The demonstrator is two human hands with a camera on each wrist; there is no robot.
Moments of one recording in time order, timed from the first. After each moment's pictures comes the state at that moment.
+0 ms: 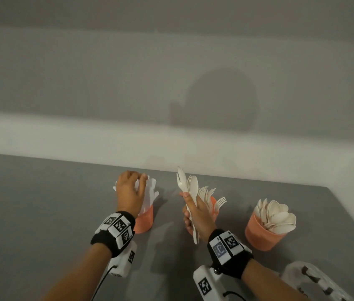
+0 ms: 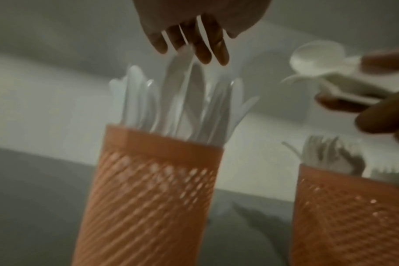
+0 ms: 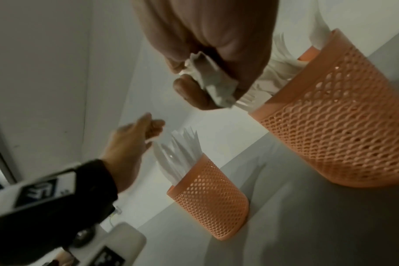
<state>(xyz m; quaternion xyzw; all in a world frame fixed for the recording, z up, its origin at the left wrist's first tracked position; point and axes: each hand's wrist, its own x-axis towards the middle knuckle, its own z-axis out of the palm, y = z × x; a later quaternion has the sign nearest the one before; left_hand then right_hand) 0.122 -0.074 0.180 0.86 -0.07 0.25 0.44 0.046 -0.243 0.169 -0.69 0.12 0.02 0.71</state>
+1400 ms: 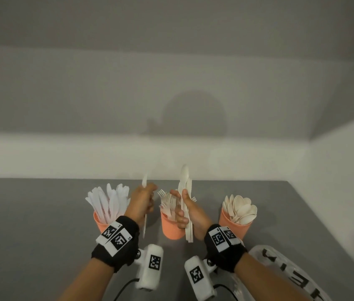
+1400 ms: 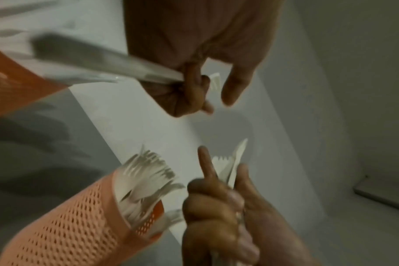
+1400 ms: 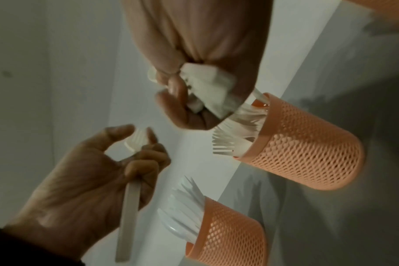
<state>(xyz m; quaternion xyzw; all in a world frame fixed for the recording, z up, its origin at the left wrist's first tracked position) 0.068 -0.155 0.227 0.64 0.01 -0.14 0.75 0.023 -0.292 0.185 -0.52 0.09 0.08 0.85</state>
